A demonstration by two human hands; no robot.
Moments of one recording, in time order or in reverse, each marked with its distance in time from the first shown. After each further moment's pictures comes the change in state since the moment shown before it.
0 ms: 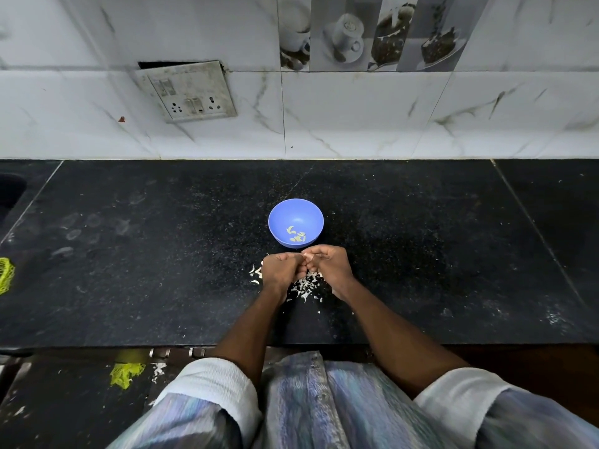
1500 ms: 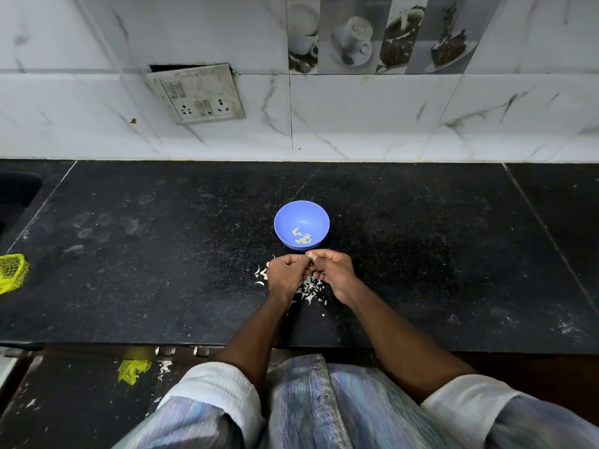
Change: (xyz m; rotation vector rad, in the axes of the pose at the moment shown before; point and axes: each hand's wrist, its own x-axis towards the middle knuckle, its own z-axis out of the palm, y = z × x) left_hand 0.001 -0.016 0.002 0.027 0.042 0.125; right_hand -0.004 -0.006 0.005 0.236 -0.033 0.206
